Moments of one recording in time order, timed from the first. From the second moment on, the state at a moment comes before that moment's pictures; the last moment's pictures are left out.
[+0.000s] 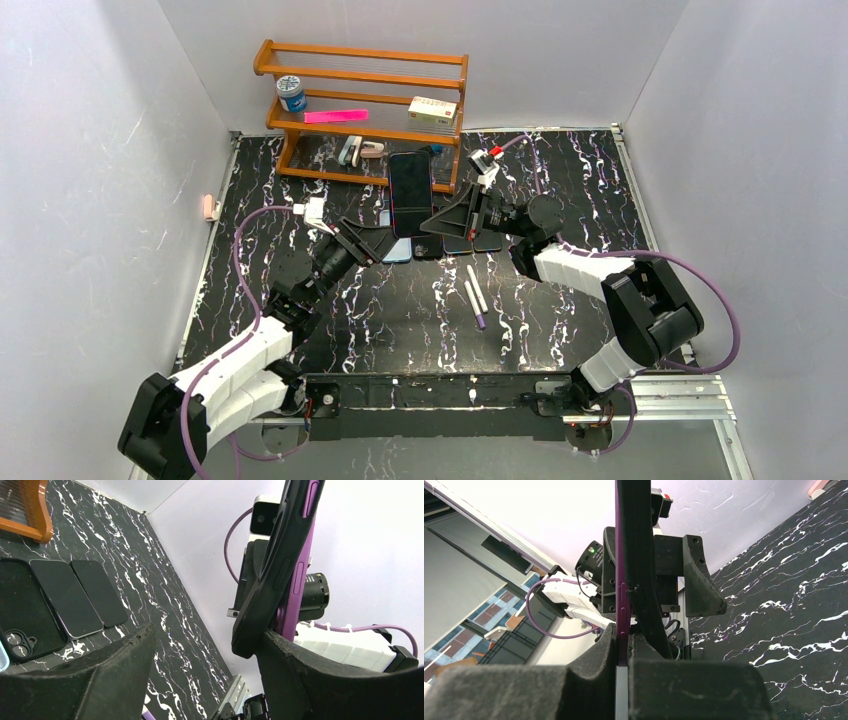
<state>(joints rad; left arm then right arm) -0.53 0.91 0.38 0.71 0.19 -1.00 0.58 1.55 0.79 1.25 -0.92 1.28</state>
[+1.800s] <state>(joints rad) -0.49 0.92 0.54 0.23 -0.35 -0.54 0.44 1.46 0.89 0.19 -1.12 0.63</state>
